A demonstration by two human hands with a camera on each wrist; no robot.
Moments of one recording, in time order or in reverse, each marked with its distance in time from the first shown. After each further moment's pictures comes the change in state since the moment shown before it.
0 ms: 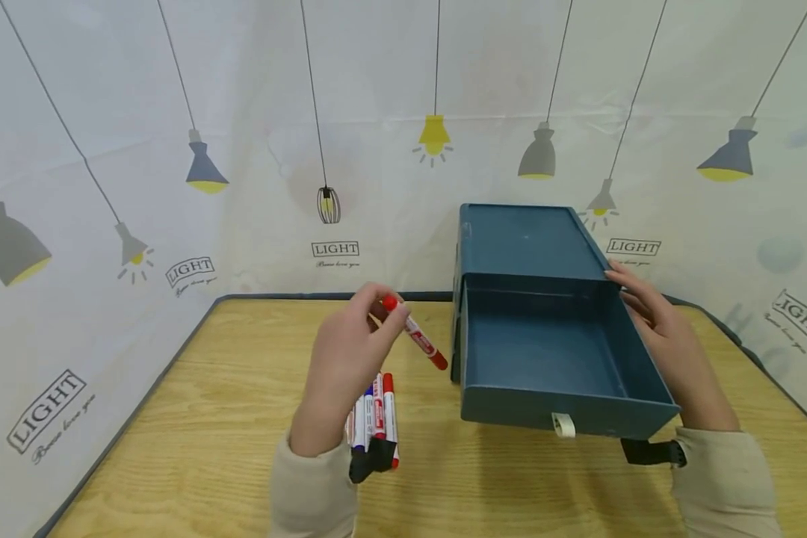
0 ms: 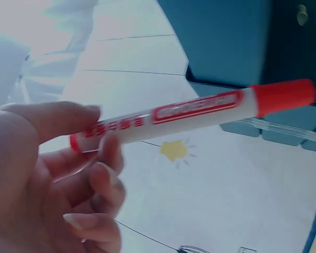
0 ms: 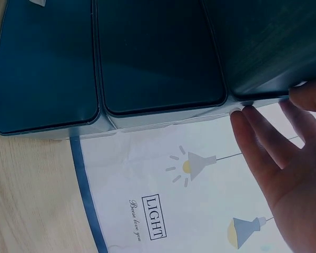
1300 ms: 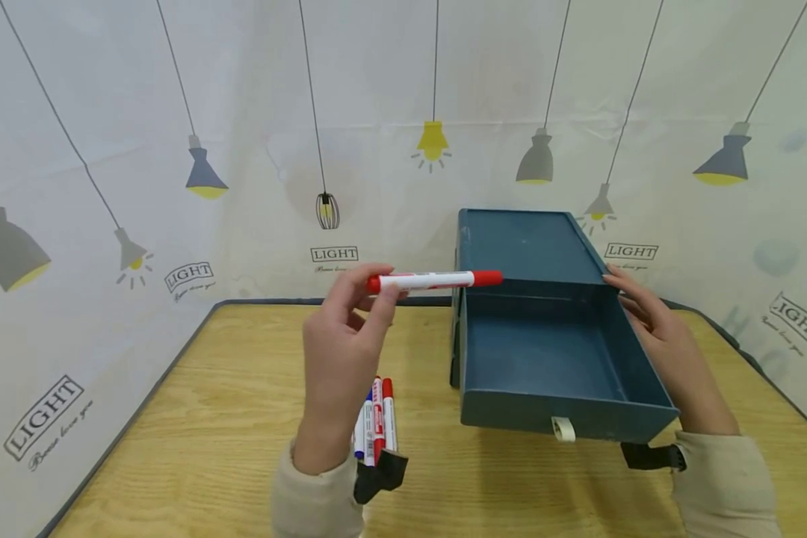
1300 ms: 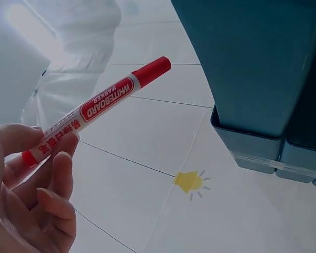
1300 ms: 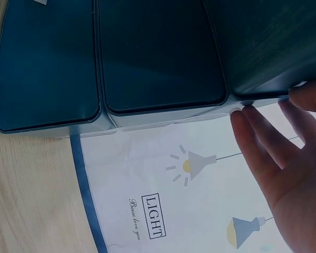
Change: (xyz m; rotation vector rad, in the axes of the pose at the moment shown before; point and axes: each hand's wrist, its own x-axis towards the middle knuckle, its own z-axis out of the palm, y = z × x) left_hand -0.010 0.021 -0.008 -0.395 0.295 0.229; right_hand -0.002 -0.004 0.000 -0.014 0.004 -0.005
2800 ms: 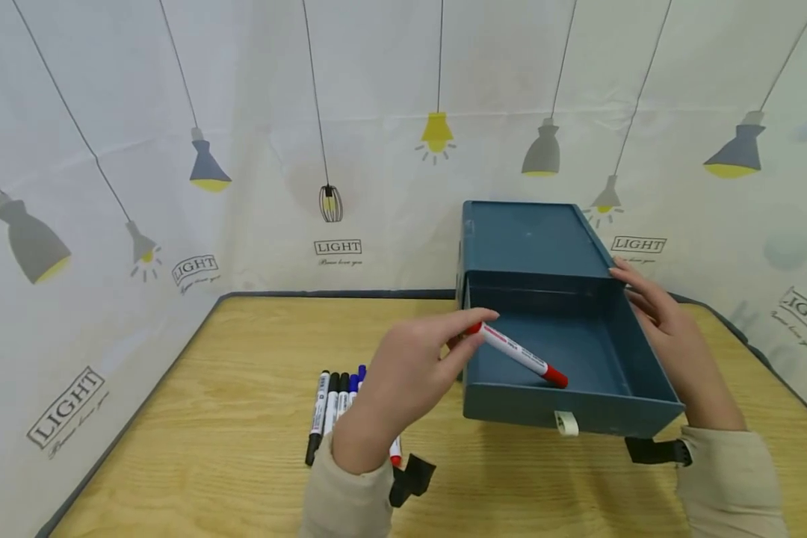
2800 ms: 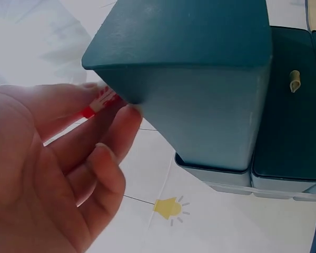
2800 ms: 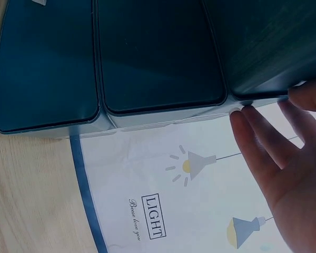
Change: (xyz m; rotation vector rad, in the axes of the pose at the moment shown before) left_hand -0.011 0.005 0.037 0.300 -0.478 0.271; right_hand 0.003 0.005 -0.001 0.015 -0.017 0.013
